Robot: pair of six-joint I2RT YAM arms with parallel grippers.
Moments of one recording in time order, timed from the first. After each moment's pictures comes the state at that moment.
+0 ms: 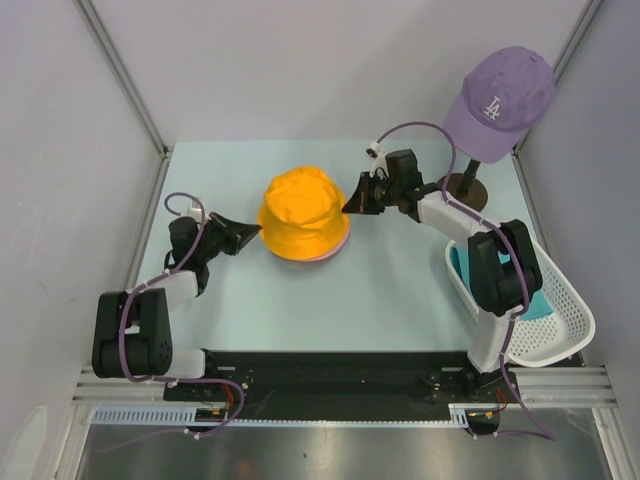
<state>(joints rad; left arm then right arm) 0.07 1.39 0.48 0.57 0.61 -1.06 0.40 1.88 1.38 -0.14 -0.53 0.46</state>
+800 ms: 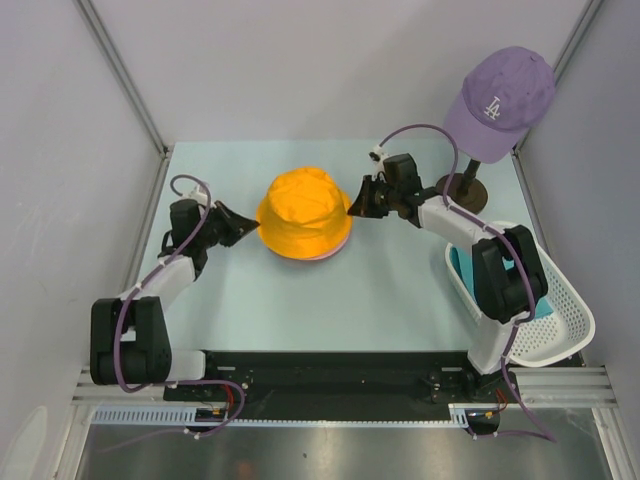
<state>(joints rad) 0.04 1.35 0.66 0.20 0.52 -0.77 0.43 1.82 1.33 -0.17 -0.34 0.46</state>
